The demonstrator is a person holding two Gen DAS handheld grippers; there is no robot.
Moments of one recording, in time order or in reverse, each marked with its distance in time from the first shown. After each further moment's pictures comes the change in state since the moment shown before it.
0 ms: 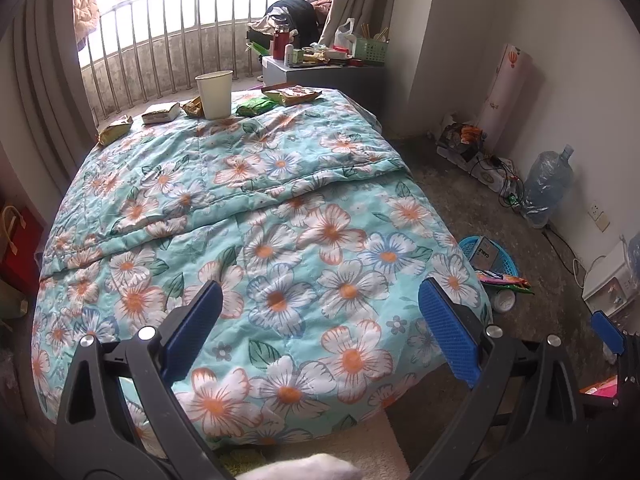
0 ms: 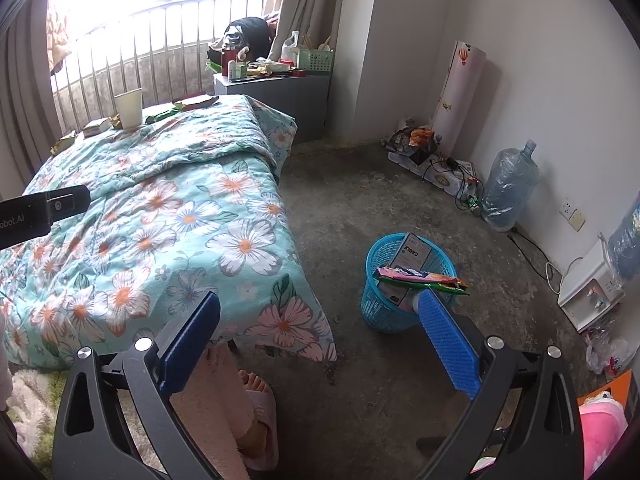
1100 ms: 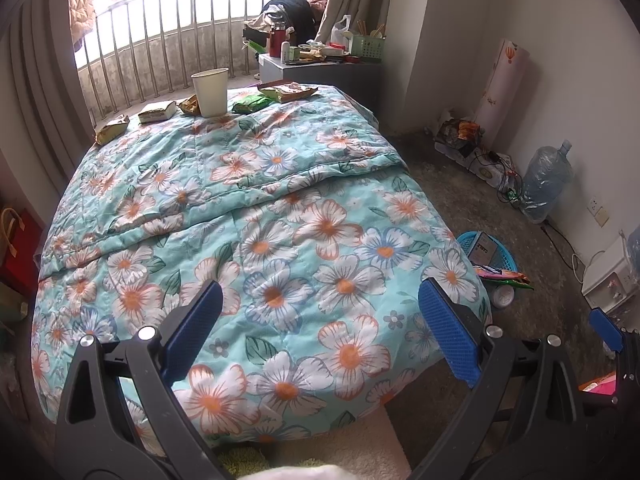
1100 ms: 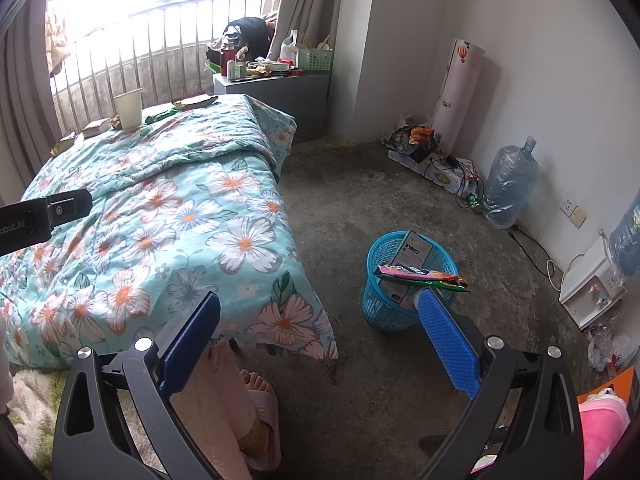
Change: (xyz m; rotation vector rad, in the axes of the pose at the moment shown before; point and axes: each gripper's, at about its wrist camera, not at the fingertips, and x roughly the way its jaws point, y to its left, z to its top) left arm 0.001 -0.004 -0.002 0.000 0.005 -0.001; right arm 0.003 -0.001 -0.003 0.005 0.004 0.005
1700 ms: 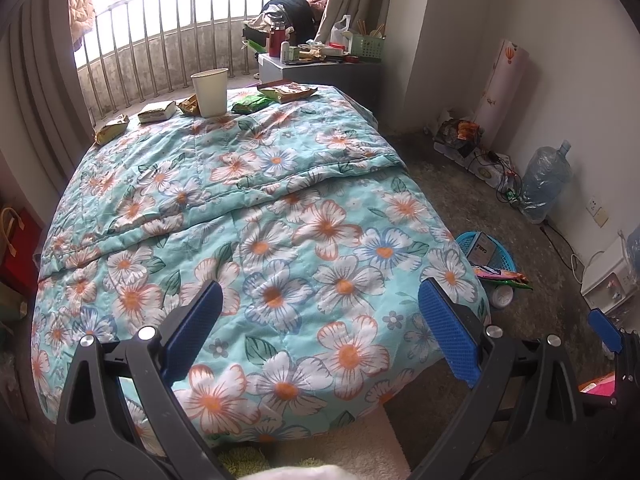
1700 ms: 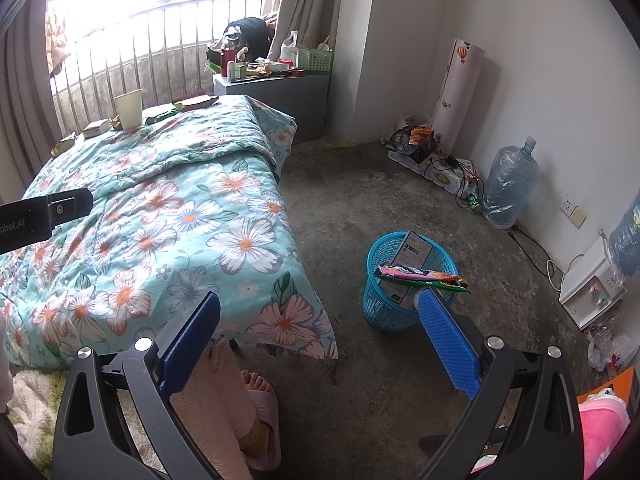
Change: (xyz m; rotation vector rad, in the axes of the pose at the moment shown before) left arm 0.000 0.000 0.001 0.001 0.001 -0.003; right arm 0.000 0.000 0.001 0.000 0.000 0.001
